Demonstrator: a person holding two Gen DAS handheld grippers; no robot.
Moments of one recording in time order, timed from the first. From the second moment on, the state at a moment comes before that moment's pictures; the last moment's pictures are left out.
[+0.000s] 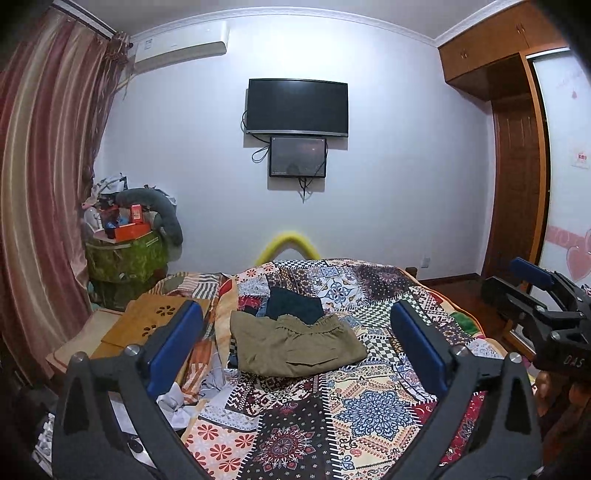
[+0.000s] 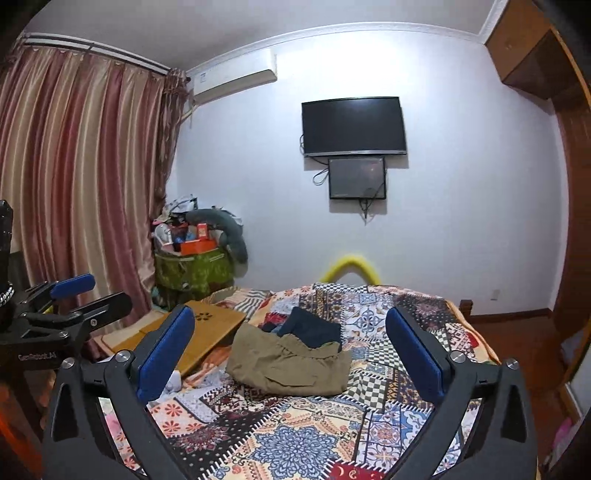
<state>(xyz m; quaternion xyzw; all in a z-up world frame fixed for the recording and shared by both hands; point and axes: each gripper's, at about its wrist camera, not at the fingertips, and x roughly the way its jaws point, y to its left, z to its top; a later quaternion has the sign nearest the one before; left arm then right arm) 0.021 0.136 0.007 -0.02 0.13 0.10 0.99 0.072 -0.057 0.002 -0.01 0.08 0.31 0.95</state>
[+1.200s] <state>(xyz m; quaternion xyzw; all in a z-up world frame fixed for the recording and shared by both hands) 0.027 0.131 -0.003 -0.02 0.13 0.10 0.99 0.067 -0.070 -0.009 0.00 0.11 0.30 0.95</state>
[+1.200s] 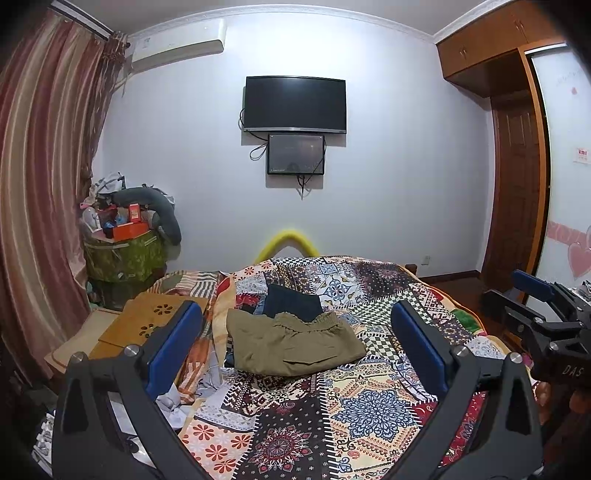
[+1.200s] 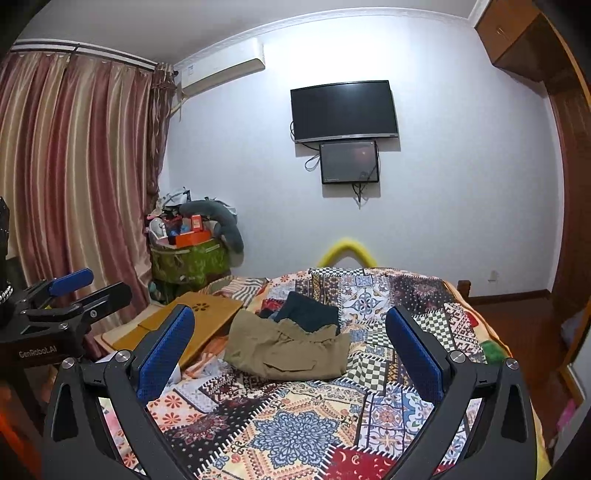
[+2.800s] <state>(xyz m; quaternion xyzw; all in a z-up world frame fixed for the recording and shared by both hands) 0.036 0.132 -0.007 -0.03 0.15 0.08 0.99 0.069 -0.072 -0.006 0.01 0.11 0.29 0.95</state>
